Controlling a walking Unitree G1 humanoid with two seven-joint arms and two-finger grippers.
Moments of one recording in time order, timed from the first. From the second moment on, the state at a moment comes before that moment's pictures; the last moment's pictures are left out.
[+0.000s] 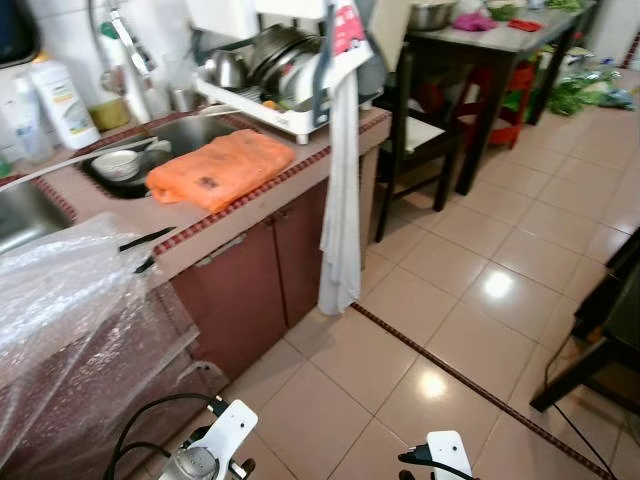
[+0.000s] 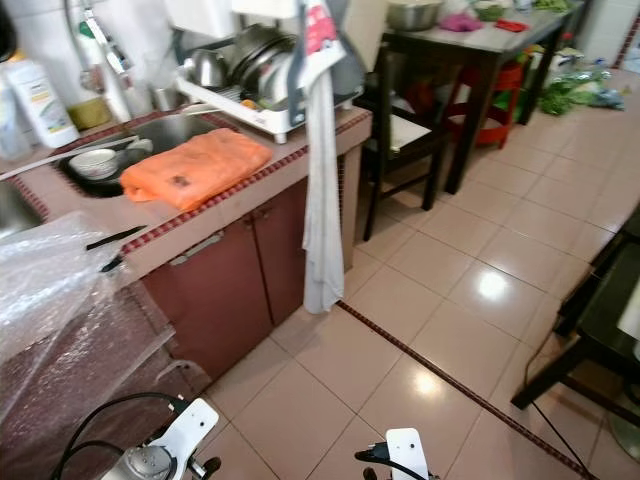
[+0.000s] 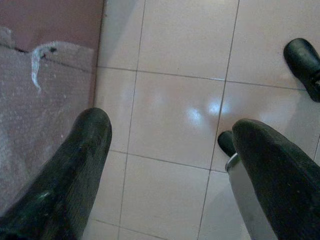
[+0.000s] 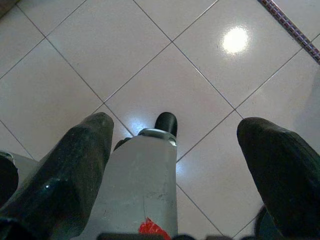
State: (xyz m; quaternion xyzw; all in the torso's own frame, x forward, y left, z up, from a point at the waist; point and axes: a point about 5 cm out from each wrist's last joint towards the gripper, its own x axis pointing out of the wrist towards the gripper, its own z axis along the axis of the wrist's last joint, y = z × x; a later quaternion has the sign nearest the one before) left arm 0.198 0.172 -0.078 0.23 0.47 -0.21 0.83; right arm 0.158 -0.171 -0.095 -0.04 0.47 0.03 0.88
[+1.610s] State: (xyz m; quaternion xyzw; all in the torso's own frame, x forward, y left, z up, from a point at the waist) left arm 0.202 0.158 -0.077 0.24 0.45 -0.23 0.83; right arm 0.152 -0.174 -0.097 -0.06 0.47 0.04 0.88
